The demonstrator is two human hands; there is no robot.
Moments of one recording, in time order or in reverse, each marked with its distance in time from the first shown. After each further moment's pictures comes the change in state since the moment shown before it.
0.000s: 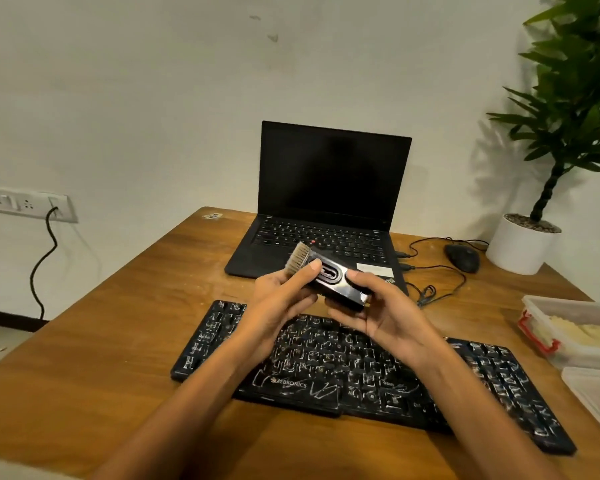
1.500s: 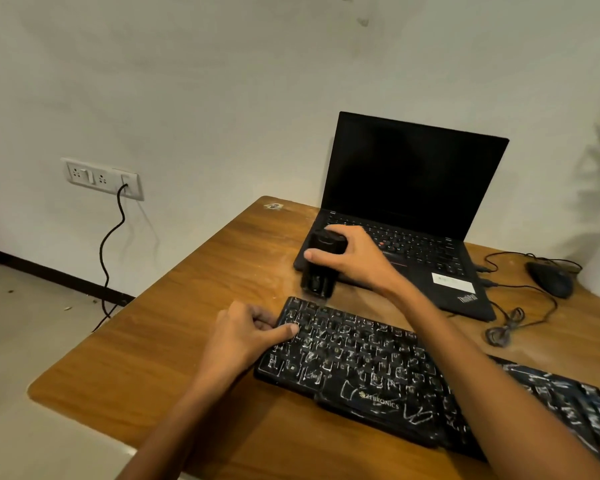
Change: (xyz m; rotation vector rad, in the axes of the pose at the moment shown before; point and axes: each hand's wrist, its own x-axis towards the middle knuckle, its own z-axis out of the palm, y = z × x) left_hand -0.037 0.010 -0.130 0.961 0.323 -0.039; right_hand 0.116 0.024 0.100 -1.112 -0.305 -0.519
